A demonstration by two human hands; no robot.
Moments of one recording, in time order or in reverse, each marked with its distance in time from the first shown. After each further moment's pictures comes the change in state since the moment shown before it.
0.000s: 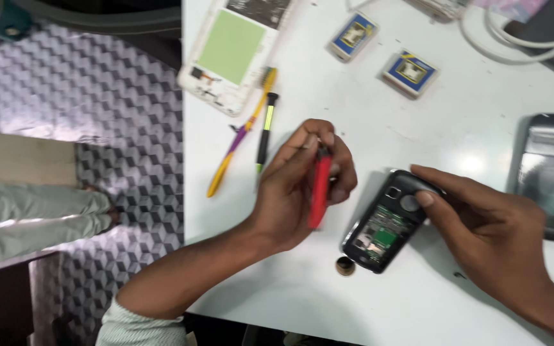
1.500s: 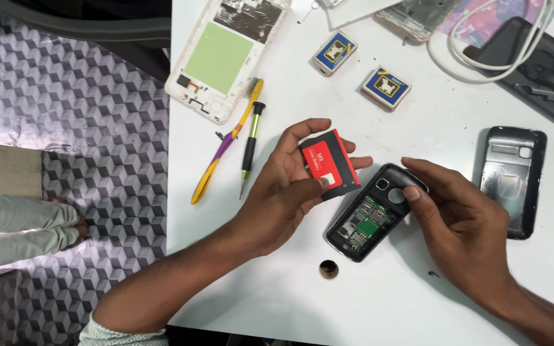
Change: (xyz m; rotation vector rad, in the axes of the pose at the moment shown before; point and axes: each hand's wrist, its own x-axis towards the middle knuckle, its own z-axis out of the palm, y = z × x) left_hand 0.005 0.008 0.007 0.349 -0.063 0.003; right_hand -0.002 0.006 0.005 0.272 0.091 -0.099
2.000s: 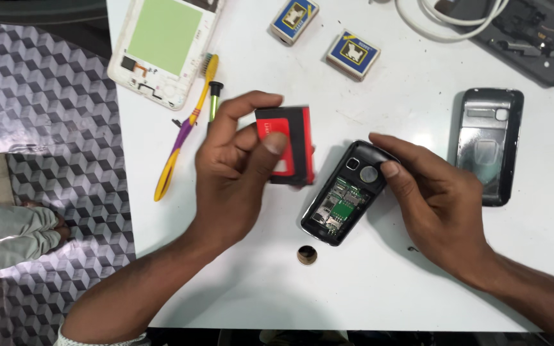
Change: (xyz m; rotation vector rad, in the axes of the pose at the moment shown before) left_hand -0.007 -0.004 0.001 0.435 0.146 0.259; right_hand 0.001 0.003 -0.006 -0.116 -0.079 -0.003
